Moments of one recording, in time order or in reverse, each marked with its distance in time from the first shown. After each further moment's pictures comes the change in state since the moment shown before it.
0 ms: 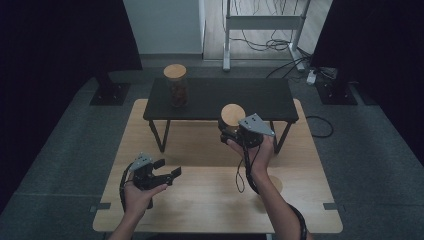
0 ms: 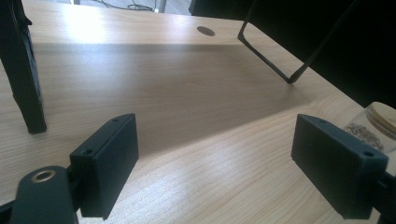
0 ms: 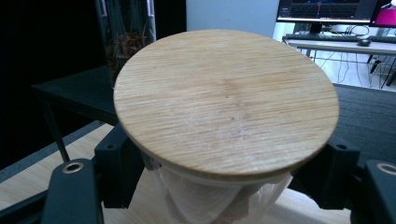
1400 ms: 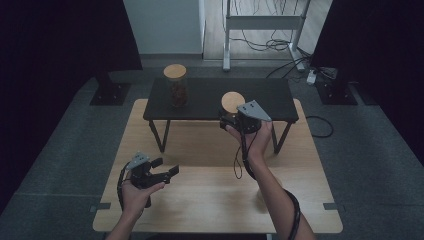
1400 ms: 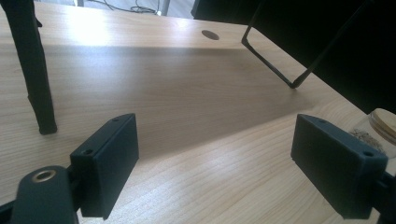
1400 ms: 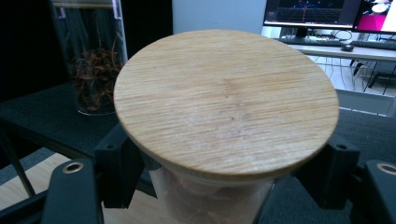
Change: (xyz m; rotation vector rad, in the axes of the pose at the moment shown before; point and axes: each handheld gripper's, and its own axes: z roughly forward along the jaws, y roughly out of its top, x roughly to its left) left arm 0.007 0.001 -0.003 -0.013 0.007 -0.018; right arm -0.005 0.016 0.031 -0.004 -0.051 -0.005
